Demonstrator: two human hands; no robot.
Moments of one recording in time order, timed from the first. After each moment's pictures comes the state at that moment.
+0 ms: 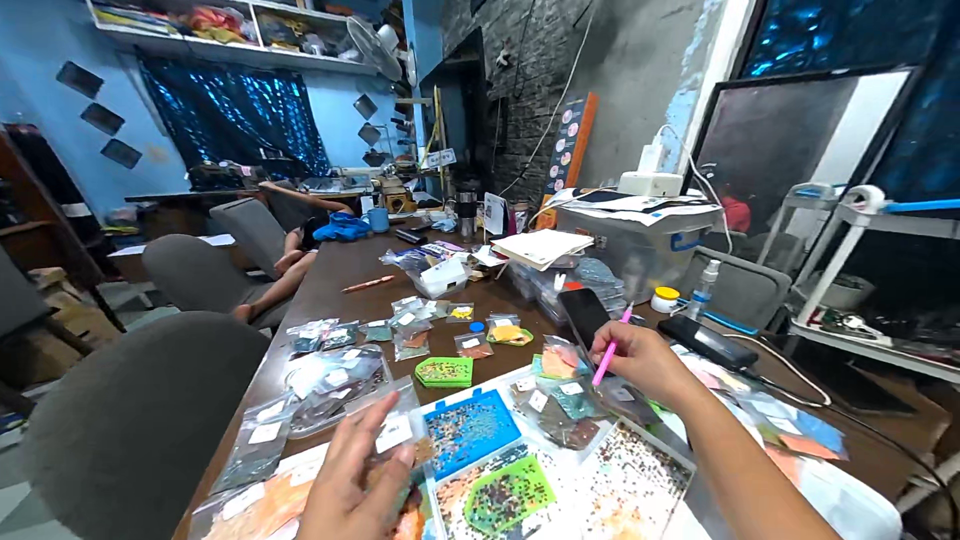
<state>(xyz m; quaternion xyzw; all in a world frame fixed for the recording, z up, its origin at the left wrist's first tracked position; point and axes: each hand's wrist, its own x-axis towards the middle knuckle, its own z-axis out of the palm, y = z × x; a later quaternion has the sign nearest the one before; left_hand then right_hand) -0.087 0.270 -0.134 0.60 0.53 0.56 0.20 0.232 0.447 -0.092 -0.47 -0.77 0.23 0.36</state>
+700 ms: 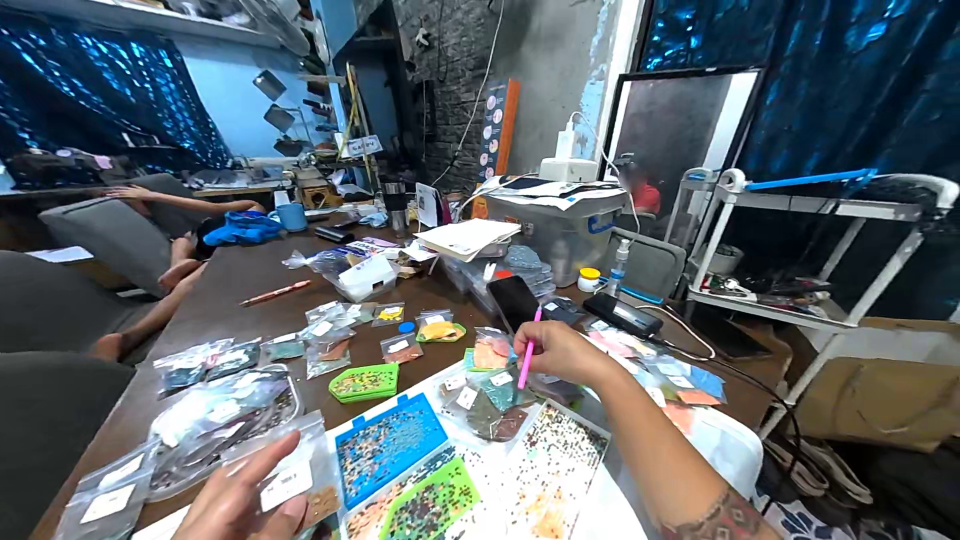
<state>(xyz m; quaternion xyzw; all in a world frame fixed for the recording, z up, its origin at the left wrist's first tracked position) -0.102 0.273 -0.137 0.65 0.50 0.52 0.22 0.238 0.455 -0.099 -0.45 -0.81 0.28 0.24</state>
